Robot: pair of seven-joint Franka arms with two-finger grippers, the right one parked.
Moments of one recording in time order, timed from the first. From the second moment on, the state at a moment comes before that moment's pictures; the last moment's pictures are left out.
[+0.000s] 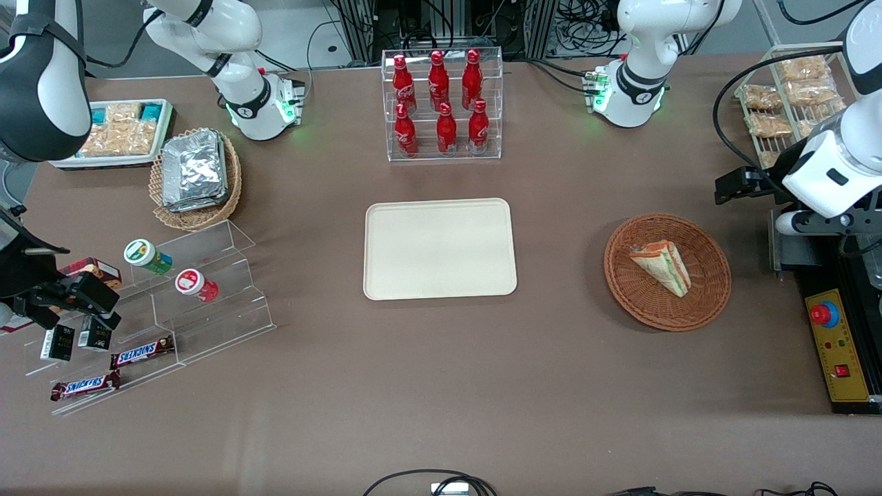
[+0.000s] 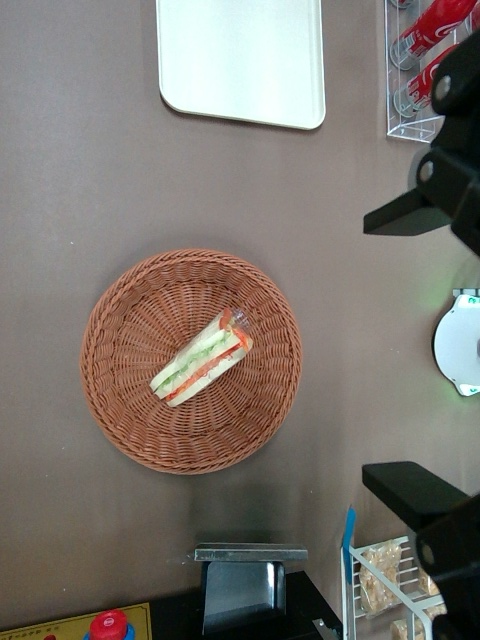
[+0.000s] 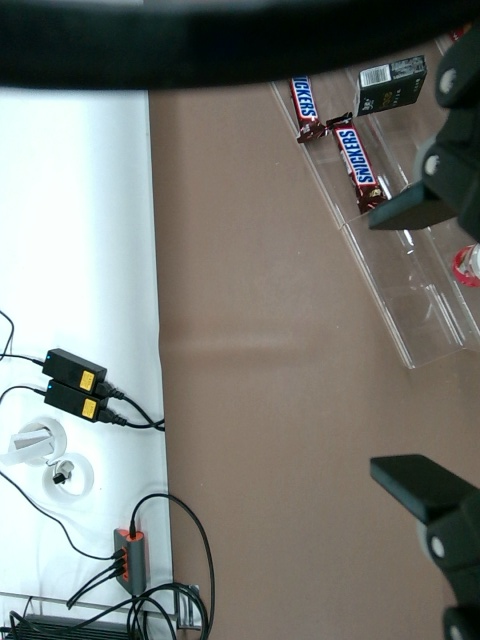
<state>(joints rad) 0.06 0.06 -0.14 -1.55 -0.01 1.43 -0.07</state>
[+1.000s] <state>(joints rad) 0.06 0.07 -0.14 -1.87 0.00 1.74 -0.28</state>
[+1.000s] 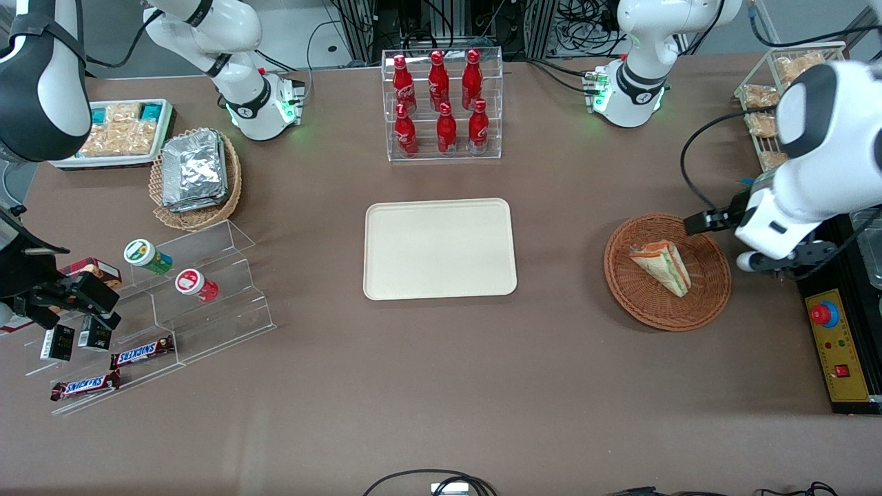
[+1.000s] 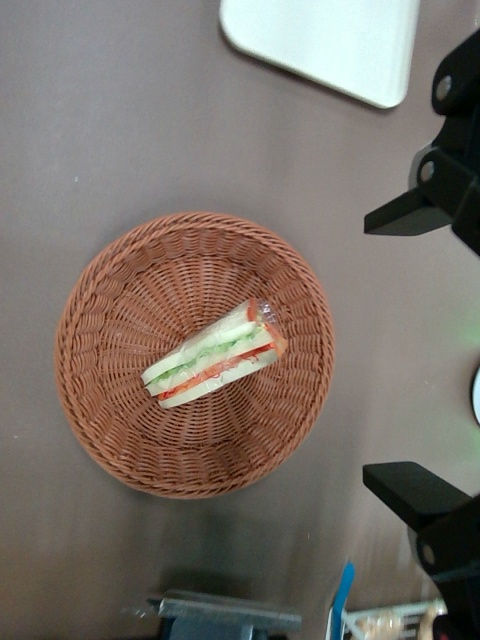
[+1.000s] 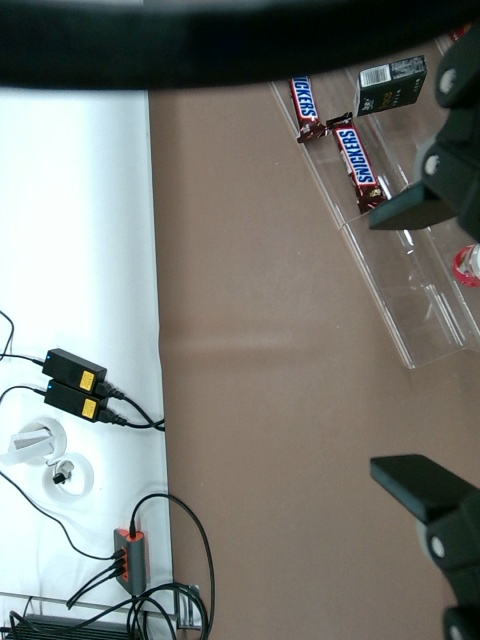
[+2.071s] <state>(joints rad) 0.06 0.08 -0.13 -2.29 0.08 2.29 -0.68</state>
